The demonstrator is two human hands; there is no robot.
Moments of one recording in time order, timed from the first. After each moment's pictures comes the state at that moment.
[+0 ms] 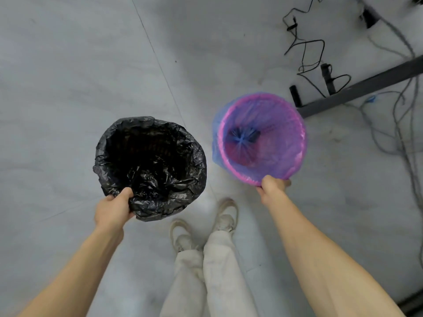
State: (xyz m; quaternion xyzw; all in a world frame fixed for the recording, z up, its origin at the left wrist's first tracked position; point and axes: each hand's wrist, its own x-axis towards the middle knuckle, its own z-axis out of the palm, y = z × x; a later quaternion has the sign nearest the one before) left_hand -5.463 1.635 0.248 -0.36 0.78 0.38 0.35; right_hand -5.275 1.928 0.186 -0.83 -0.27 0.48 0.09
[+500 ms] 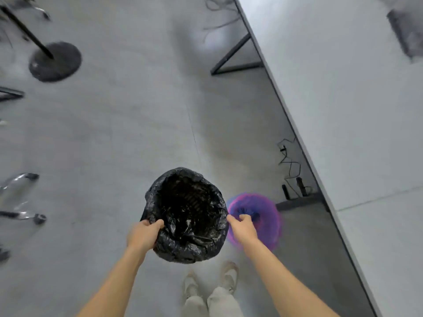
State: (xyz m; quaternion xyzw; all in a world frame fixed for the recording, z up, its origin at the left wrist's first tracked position) left_hand -5.522 1.662 0.614 -0.25 0.82 0.35 0.38; right_hand -5.401 1.900 0.573 -0.57 -0.60 0.52 -0.21
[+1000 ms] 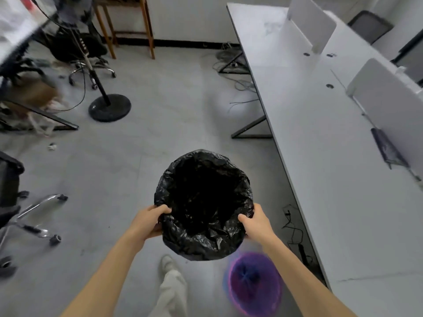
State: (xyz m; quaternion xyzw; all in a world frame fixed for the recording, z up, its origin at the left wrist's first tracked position) left_hand -5.637 1.650 0.783 -0.20 0.73 0.55 0.35; right_hand -5.534 1.920 0.774 -0.39 -0.76 0.50 -0.13
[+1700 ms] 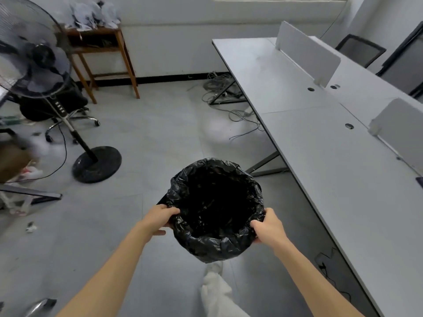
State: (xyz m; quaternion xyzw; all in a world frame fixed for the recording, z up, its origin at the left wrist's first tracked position) left_hand -6.080 1.702 0.812 -0.06 0.81 0.42 0.41; right_hand -5.910 1.948 0.808 -0.46 -0.72 0.52 -0.06
